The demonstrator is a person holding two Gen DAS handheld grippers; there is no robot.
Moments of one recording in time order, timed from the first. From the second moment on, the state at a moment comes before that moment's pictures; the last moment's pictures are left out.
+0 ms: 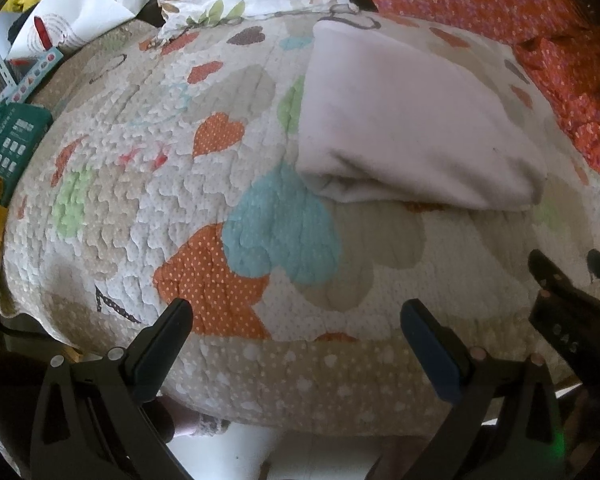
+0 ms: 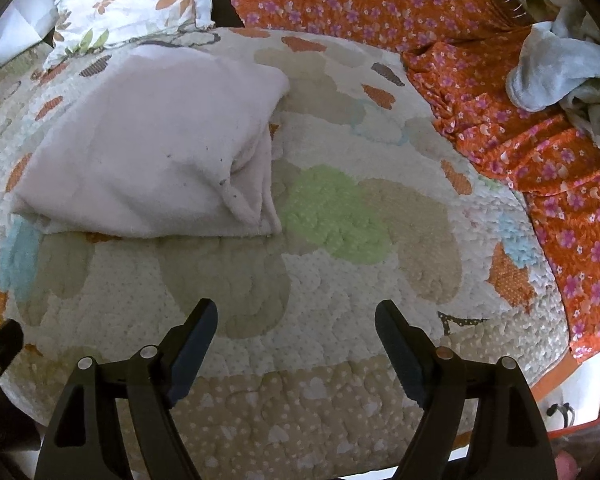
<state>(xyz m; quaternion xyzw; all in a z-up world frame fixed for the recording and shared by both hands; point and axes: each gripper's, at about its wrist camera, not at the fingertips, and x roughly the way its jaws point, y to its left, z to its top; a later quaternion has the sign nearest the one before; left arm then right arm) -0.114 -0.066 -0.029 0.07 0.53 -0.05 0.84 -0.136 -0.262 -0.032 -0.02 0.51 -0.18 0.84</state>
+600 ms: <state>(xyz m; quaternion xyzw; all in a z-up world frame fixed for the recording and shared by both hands) -0.114 -0.069 -0.030 0.09 0.52 -0.05 0.85 -0.134 -0.265 -0.032 -0.01 0.50 -0.19 0.84</state>
